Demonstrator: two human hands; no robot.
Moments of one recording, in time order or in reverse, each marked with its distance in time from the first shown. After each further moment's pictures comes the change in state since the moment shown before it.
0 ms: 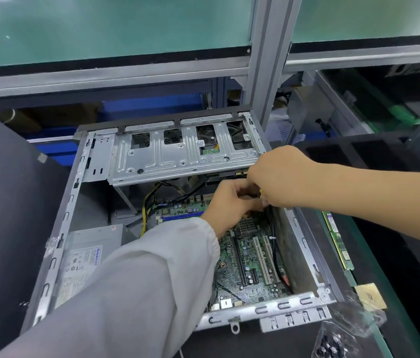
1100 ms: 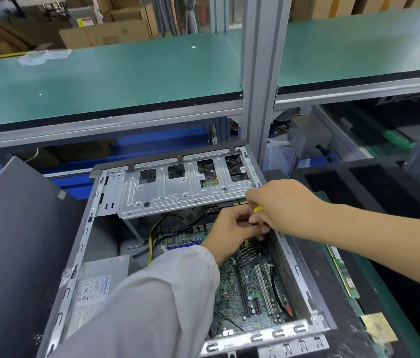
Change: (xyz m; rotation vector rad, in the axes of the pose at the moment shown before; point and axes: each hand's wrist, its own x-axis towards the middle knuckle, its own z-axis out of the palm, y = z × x) left_hand 0.004 -0.003 0.001 -0.046 -0.056 0.050; right_hand -0.013 0.015 0.018 0.359 0.260 0.036
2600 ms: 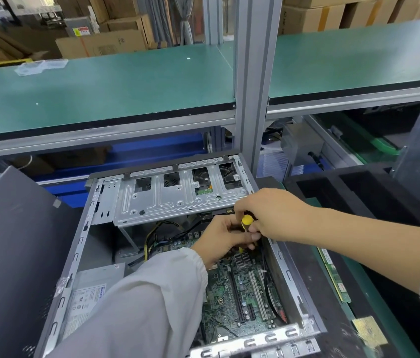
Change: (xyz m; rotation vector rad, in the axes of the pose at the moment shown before) left_hand -0.001 0.002 -0.009 -0.080 -0.092 -0.063; right_hand -0.002 -0.007 -0.012 0.114 -0.114 0.049
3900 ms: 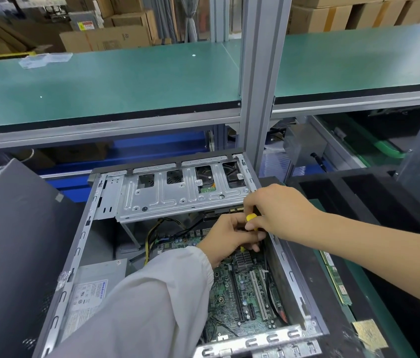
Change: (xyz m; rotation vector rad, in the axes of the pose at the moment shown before) left_hand 0.003 0.000 0.006 0.009 -0.017 -0.001; right_hand -0.002 0.000 0.002 0.072 0.127 0.078
